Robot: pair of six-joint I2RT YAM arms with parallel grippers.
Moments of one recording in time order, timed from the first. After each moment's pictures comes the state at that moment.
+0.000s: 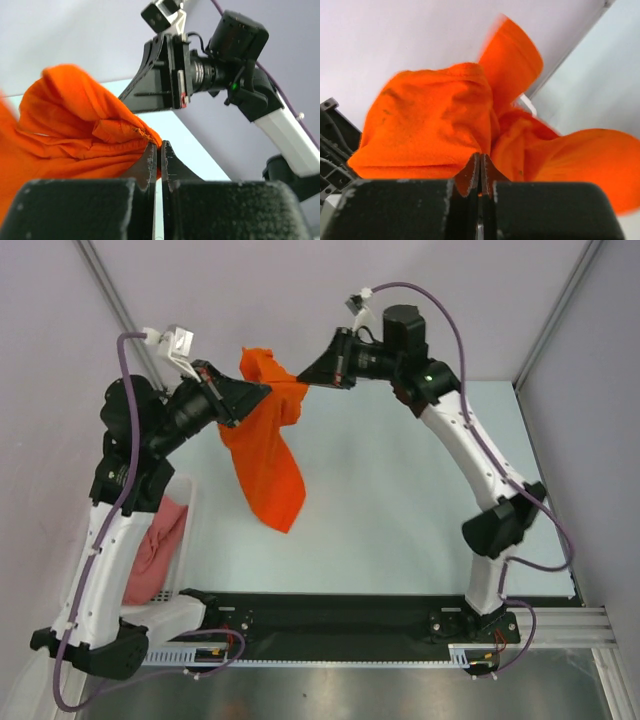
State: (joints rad) left arm -0.29 1.11 1.56 -0.39 0.45 -0.53; right arm 0.54 1.97 2.28 -0.47 -0.72 0.76
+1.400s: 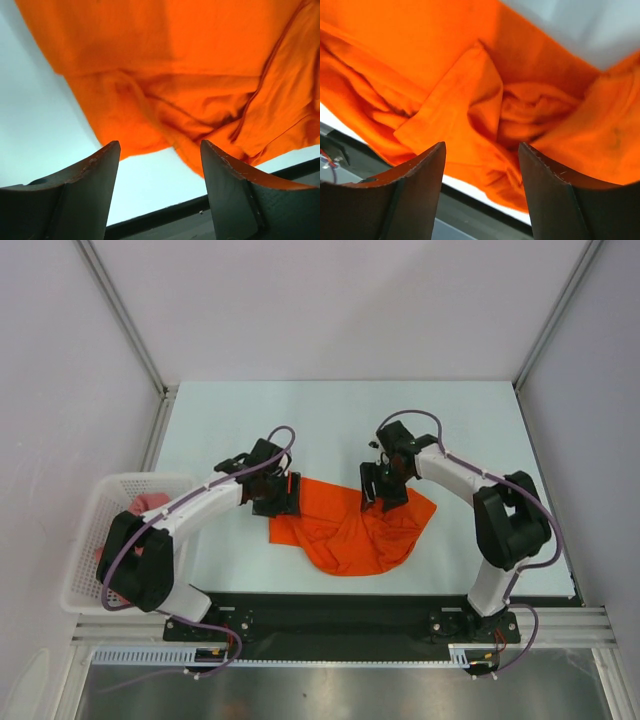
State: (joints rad) left arm -0.51 1.48 1.02 -0.66 0.10 -0.42; right arm 0.48 1.75 1.25 -0.74 -0.29 0.36
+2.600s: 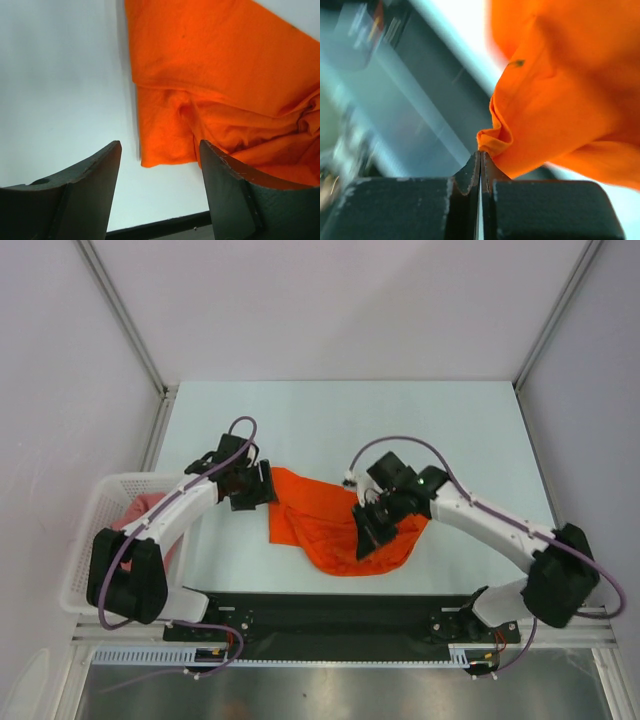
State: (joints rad) left arm -0.30 1.37 0.94 -0.63 0.11 -0.48; right arm 0.72 1.44 1.13 -0.84 -0.55 0.23
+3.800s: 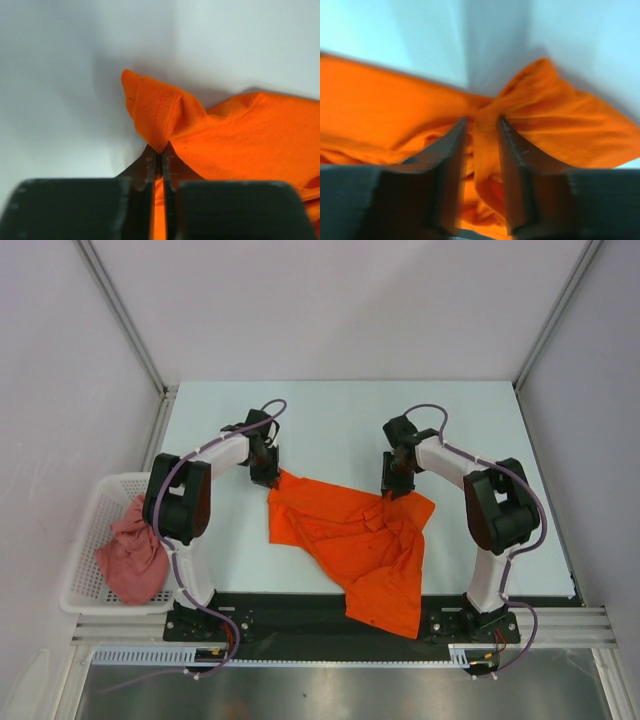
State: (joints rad) left arm -0.27 1.95 1.34 -0.63 0.11 -0.32; right arm 0.39 1.87 1.33 -0.69 -0.06 0.50
